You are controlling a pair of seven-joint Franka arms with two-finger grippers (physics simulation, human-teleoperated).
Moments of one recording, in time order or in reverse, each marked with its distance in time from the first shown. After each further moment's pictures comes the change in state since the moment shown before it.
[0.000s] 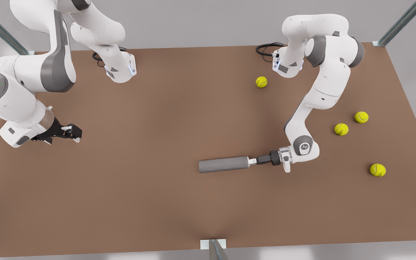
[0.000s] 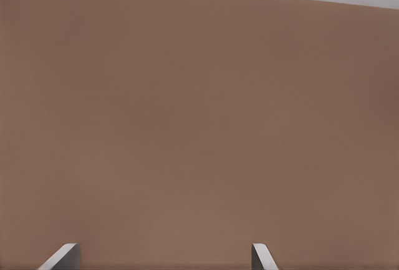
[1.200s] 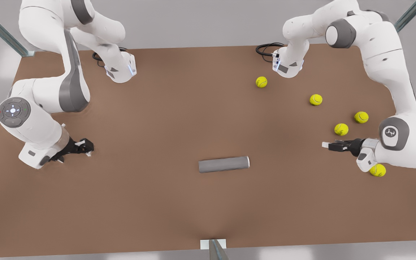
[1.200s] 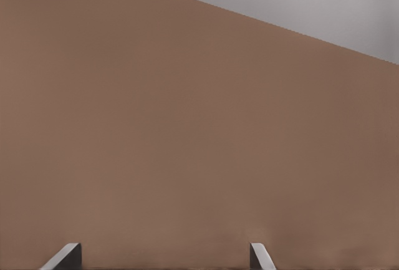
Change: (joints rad) left arm 0.191 -0.213 0.218 0.322 1.104 -0.565 -0.692; right arm 0.019 0.036 0.002 -0.036 -0.033 0.093 -0.074
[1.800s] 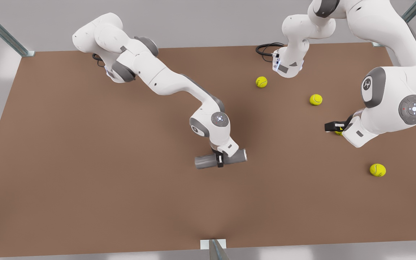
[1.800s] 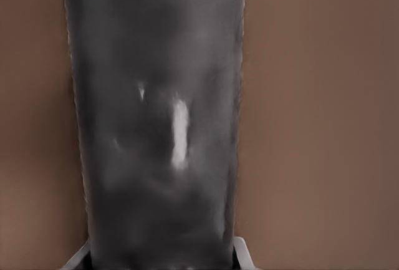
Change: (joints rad) left arm -0.257 -0.323 -0.003 0.104 0.515 -0.026 -0.187; right arm 0.770 0.909 -0.008 0.566 -0.174 0.465 -0.611
